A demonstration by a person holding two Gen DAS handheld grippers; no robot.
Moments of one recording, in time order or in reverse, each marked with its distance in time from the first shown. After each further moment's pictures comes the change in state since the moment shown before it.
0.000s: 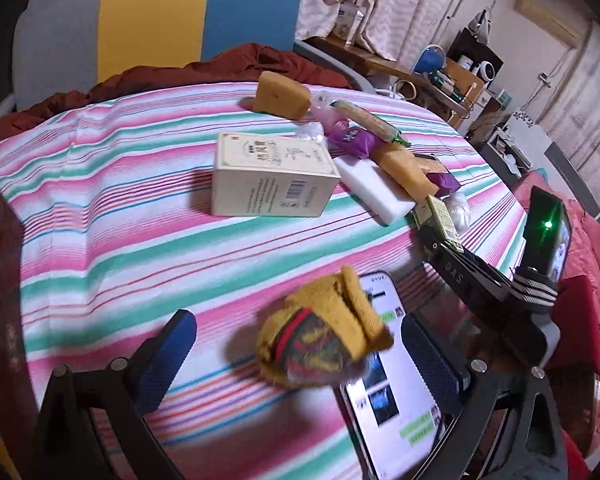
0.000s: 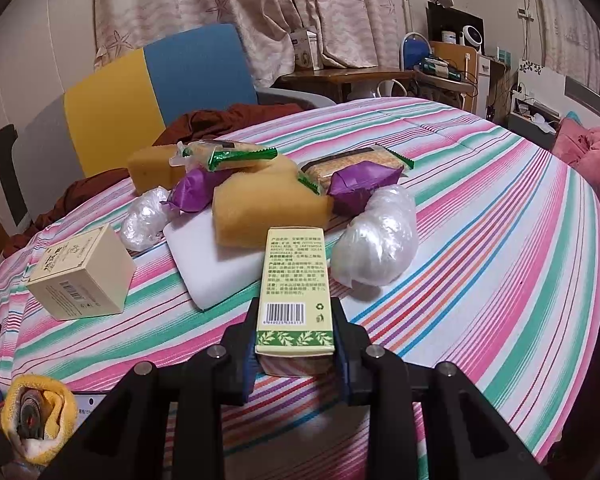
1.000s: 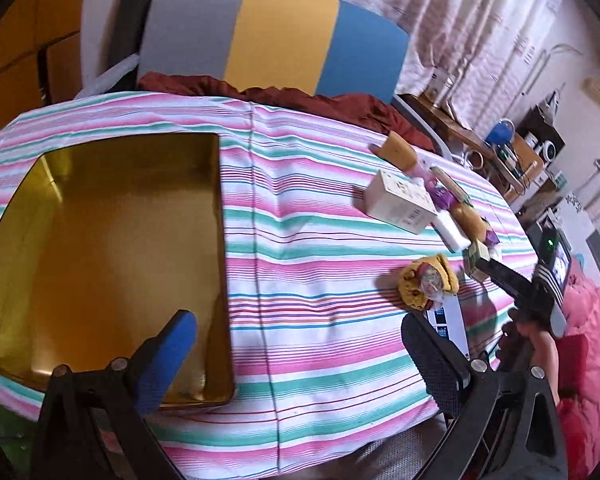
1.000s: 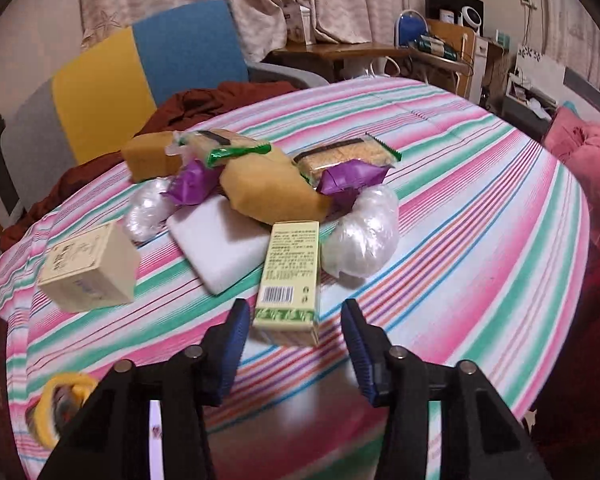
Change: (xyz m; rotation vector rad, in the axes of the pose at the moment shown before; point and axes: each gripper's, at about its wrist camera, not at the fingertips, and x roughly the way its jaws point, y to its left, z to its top) left arm -0.141 0.089 -0.077 -0.288 -0.130 0.174; right arm -0.003 0.004 0.027 0.008 0.130 -0.035
